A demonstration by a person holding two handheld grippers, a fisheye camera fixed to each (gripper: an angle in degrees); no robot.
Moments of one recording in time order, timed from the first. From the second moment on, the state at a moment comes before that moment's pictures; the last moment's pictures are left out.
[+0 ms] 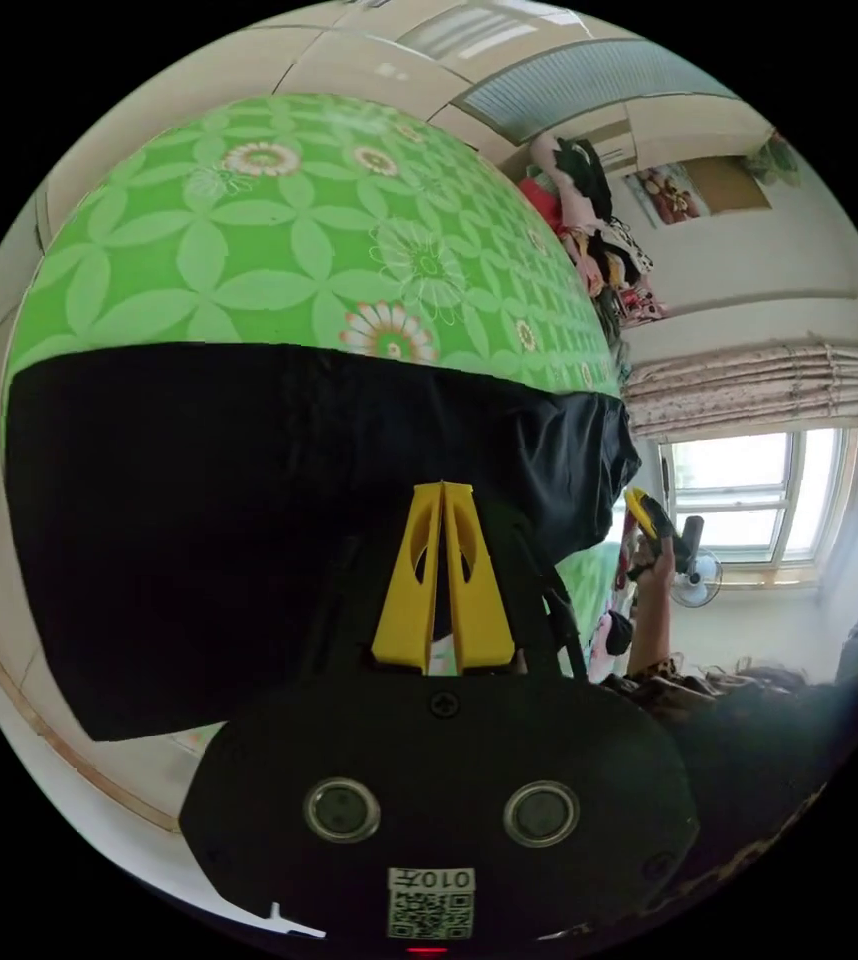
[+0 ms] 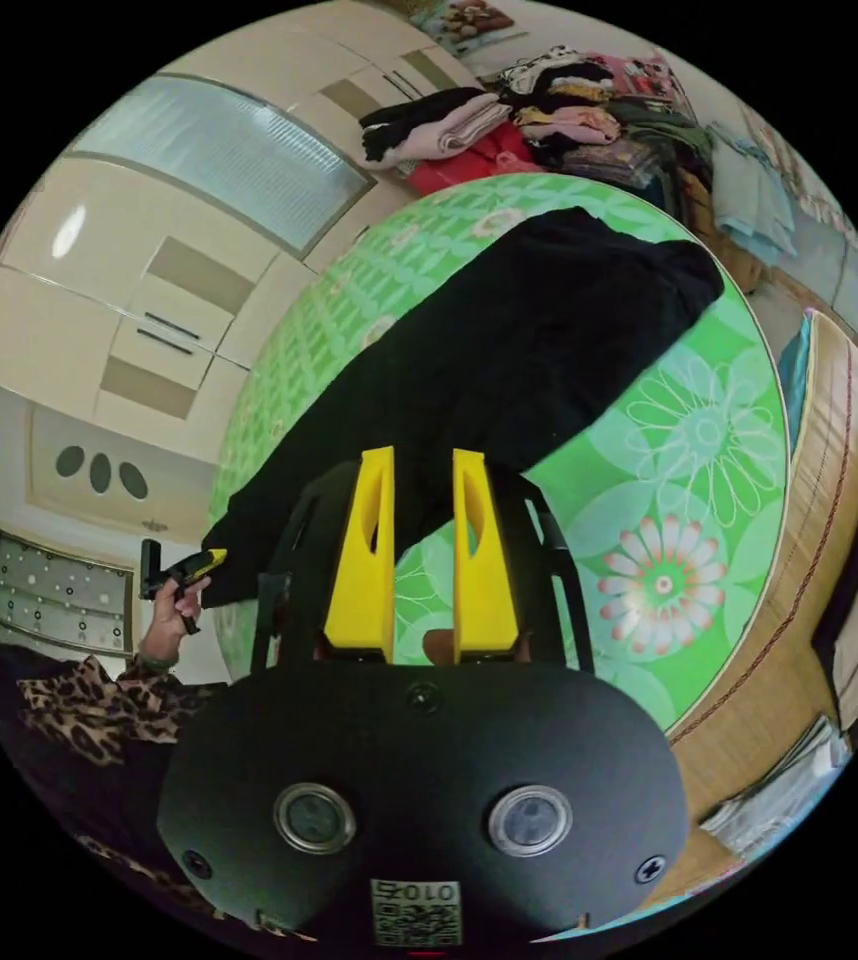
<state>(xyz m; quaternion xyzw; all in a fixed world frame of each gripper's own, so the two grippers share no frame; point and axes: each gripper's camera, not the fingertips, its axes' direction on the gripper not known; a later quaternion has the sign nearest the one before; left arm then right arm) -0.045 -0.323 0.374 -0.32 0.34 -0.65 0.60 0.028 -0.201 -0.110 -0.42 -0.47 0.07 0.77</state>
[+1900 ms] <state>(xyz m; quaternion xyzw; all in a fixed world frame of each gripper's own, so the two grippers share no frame) 0.058 -0.320 0.349 -0.19 0.45 -0.73 0.47 0.146 -0.076 -0.067 -0.46 -0.52 0.13 0.71</state>
